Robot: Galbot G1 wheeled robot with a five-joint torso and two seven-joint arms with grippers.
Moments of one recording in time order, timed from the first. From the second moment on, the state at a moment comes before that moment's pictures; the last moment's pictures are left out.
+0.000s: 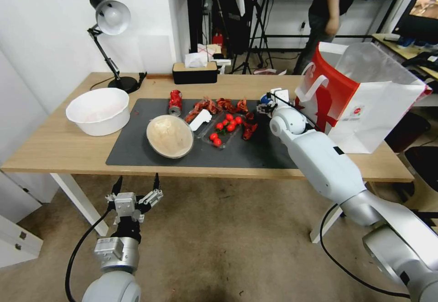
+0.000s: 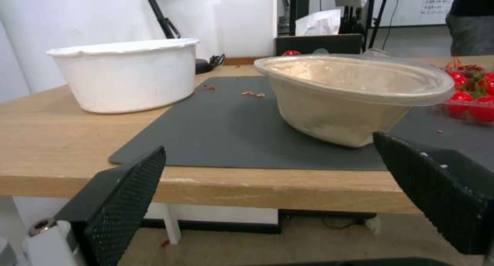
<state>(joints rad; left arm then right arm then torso) 1.69 -1.40 -0.50 -2.13 -0.15 -0.09 -0.19 -0.30 1.21 -0.13 1.17 0.64 -0.56 0.46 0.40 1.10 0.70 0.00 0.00</state>
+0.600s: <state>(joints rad) 1.68 -1.39 -0.49 -2.12 -0.16 -0.09 -0.19 -0.33 1.23 -0.10 1.16 0.64 -0.56 0.46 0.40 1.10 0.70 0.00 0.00</state>
